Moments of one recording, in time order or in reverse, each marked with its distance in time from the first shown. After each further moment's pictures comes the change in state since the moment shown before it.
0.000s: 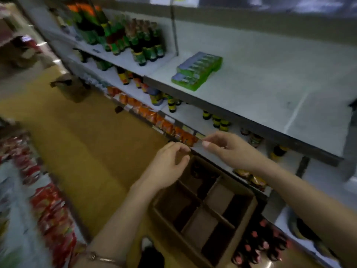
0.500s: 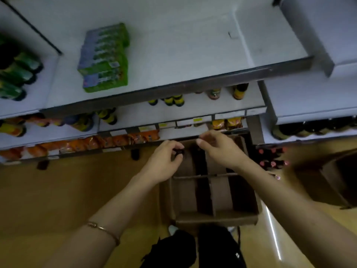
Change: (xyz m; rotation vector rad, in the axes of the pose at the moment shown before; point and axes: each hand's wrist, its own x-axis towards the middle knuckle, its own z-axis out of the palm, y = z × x) left_hand 0.179 -0.118 0.035 0.168 -0.619 0.368; right_hand 0.084 0.063 0.118 0.355 0.599 0.643
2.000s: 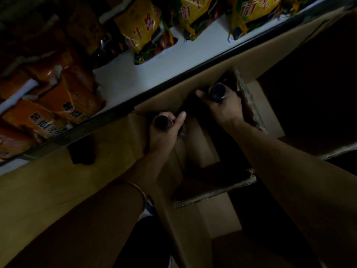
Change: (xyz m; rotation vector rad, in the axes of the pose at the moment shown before) left_hand 0.348 -0.404 0.370 -0.487 0.229 -0.189; right_hand 0.369 0.425 0.299 0.372 0.486 0.237
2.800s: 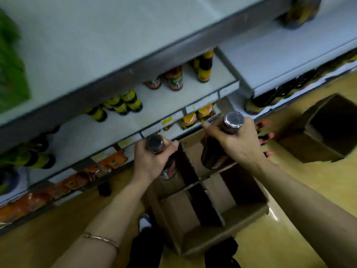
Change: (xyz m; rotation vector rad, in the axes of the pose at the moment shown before) left_hand -0.235 0.420 -0.165 -0.143 -0.249 0.394; right_hand -0.264 -0.383 -0.284 0.012 0.148 -0.383
